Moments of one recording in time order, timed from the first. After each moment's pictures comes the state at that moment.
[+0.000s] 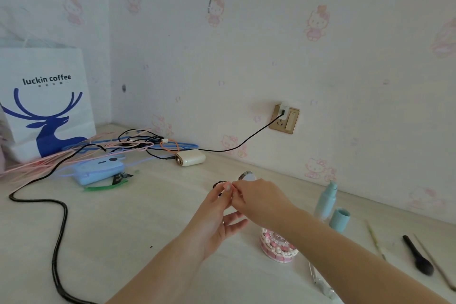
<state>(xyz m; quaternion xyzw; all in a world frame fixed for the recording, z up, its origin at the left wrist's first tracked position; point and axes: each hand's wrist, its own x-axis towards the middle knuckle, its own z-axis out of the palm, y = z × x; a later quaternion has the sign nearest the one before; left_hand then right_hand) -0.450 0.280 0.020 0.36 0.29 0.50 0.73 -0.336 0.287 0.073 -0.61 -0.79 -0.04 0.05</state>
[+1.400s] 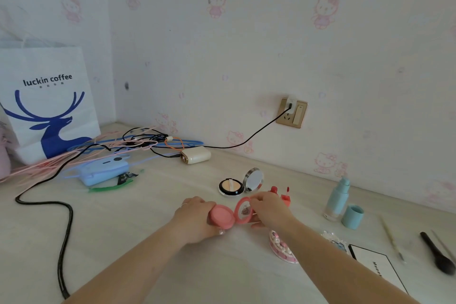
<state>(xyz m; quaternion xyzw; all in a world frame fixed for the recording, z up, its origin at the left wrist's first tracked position) -0.504 0.342 -0.028 0.78 0.59 0.09 0.19 -0.317 0.315 0.024 -0.68 -0.56 0.38 0.30</state>
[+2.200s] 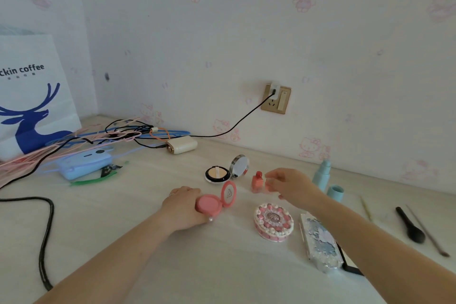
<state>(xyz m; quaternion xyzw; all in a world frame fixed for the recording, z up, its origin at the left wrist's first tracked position) -0.497 0.347 -0.034 0.77 0.61 0.09 0.18 -0.245 0.298 0.052 -0.69 -0.65 0.22 0.23</state>
